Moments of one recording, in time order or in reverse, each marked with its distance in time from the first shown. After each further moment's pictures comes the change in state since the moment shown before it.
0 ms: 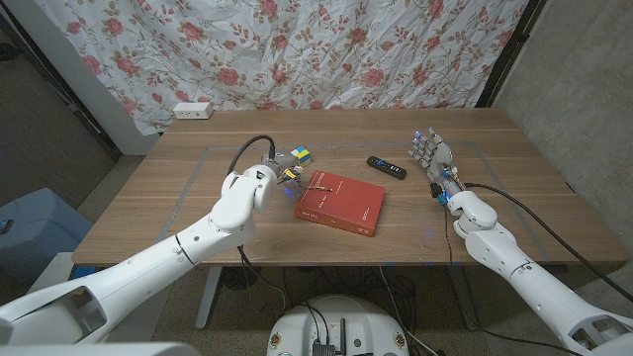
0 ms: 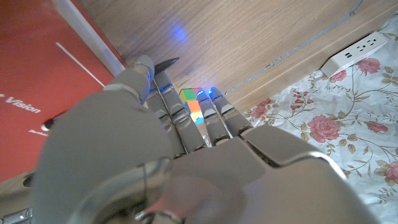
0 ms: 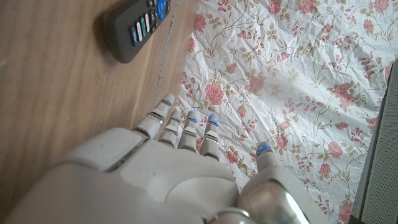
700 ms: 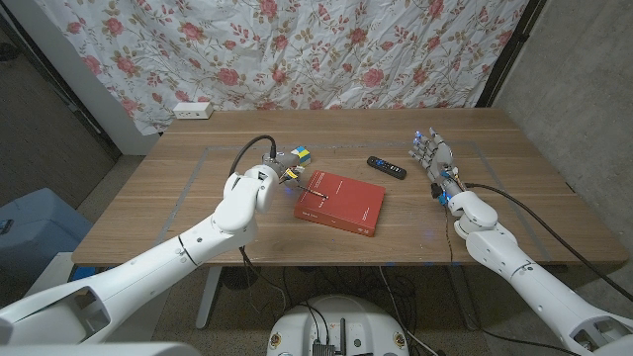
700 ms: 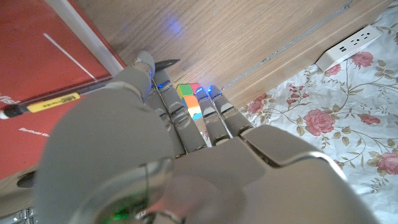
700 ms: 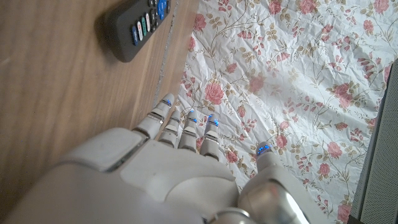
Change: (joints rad) left arm 0.000 -0.011 0.007 0.007 0.043 0.011 0.011; left_hand 0.020 0.019 -0.017 -0.001 -0.001 0.091 0.002 0.007 0.004 0.089 0.000 0.012 0.005 0.039 -0.003 0.000 0.000 0.033 -0.001 0.000 0.000; right arm -0.006 -0.006 0.002 -0.009 -0.001 0.000 -0.004; right_hand 0.000 0.000 0.000 0.000 0.000 0.000 0.000 0.000 0.000 0.000 0.000 0.000 0.000 0.000 0.000 0.000 0.000 0.000 0.000 0.000 0.000
